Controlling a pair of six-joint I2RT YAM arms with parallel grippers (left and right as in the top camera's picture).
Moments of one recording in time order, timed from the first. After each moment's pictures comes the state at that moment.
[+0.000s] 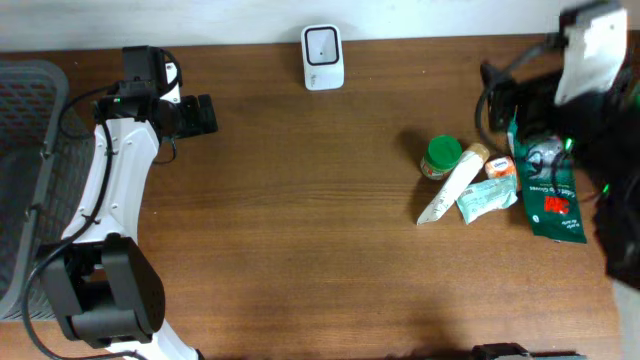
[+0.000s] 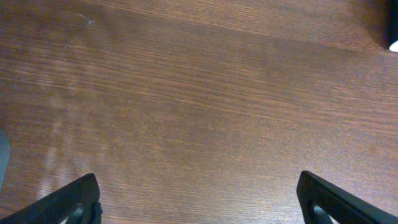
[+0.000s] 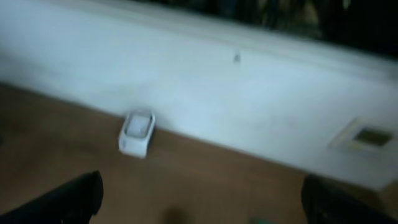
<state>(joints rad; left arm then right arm) 0.05 1.86 1.59 -0.78 0.00 -0.12 0.01 1.17 1.66 -0.80 -0.16 -0.20</state>
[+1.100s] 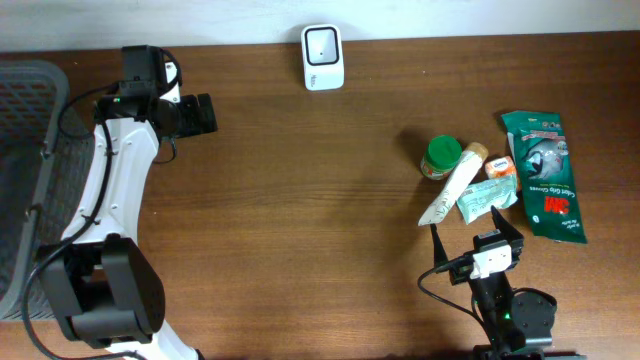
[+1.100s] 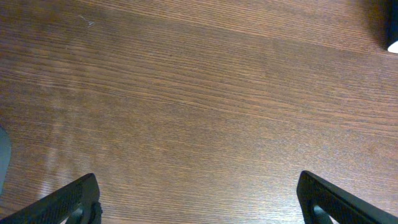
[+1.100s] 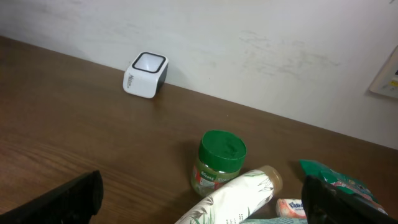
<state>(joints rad) 0.05 1.85 1.60 -0.78 0.00 -0.12 -0.01 0.01 0.01 -0.06 -0.21 -0.21</state>
